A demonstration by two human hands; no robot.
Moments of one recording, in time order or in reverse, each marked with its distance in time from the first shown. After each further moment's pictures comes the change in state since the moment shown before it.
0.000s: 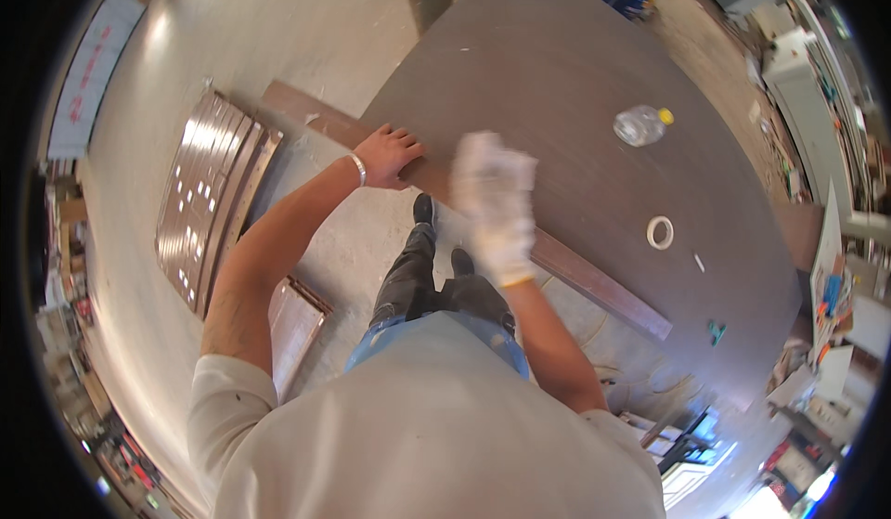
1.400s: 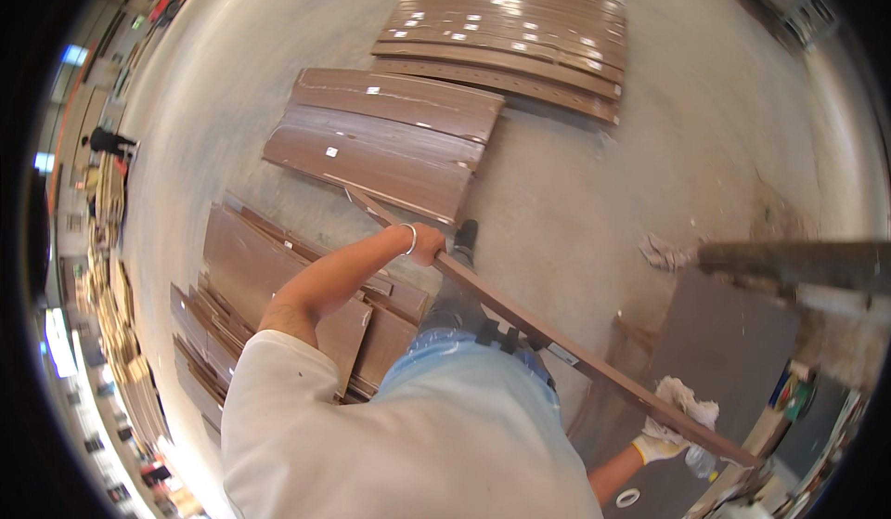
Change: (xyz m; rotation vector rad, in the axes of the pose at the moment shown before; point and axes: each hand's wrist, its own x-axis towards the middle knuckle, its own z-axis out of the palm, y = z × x) left_hand -0.580 0.186 0.241 -1.001 -0.237 -1.104; right_hand -0.015 -0.152 0.053 1.039 -0.002 0.444
